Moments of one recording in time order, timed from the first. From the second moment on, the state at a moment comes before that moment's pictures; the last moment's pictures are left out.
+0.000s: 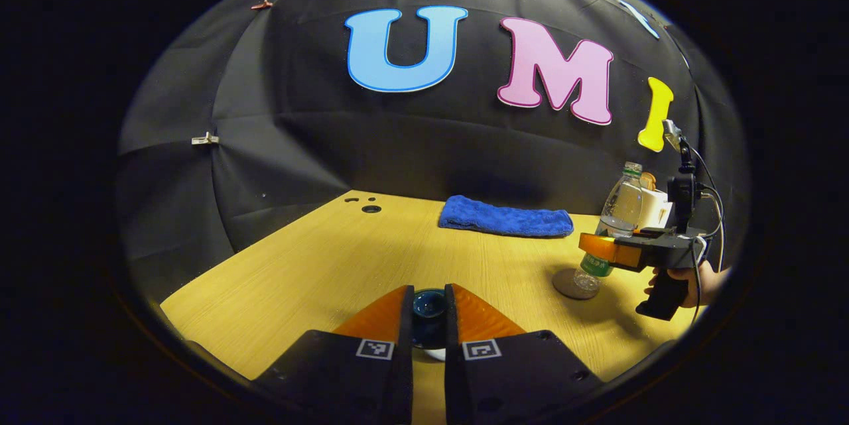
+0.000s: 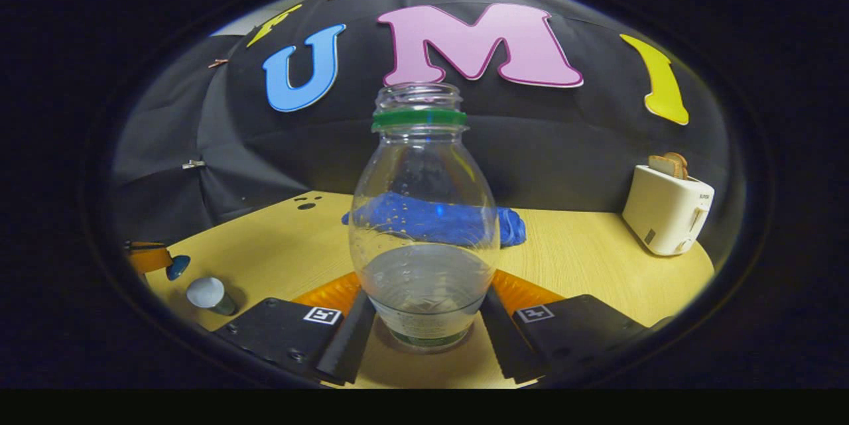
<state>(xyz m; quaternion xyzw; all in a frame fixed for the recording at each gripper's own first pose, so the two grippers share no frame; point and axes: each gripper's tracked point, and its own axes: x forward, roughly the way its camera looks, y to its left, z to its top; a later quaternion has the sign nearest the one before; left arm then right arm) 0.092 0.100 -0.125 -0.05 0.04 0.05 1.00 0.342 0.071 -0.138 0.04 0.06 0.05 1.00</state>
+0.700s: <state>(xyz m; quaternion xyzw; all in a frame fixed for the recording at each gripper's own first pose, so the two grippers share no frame) 0.093 0.096 -0.123 -0.05 0.04 0.05 1.00 0.329 0.067 -0.148 0.08 0.10 0.04 0.99</state>
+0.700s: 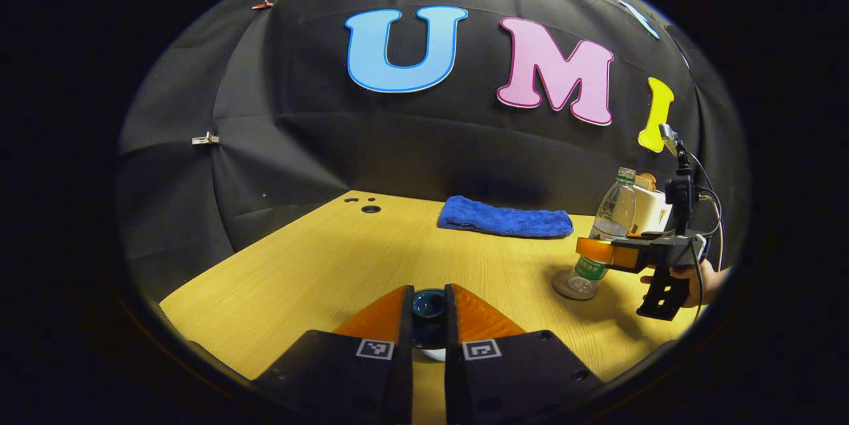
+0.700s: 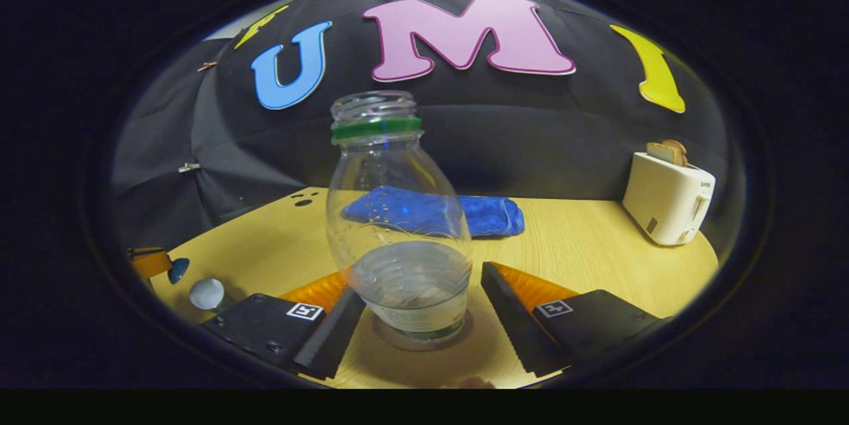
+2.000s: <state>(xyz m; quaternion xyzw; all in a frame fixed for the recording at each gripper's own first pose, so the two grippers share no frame) 0.077 0.062 -0.087 0.04 0.03 0.03 1.00 0.162 0.020 -0.104 0.07 0.12 -0.01 0.99</state>
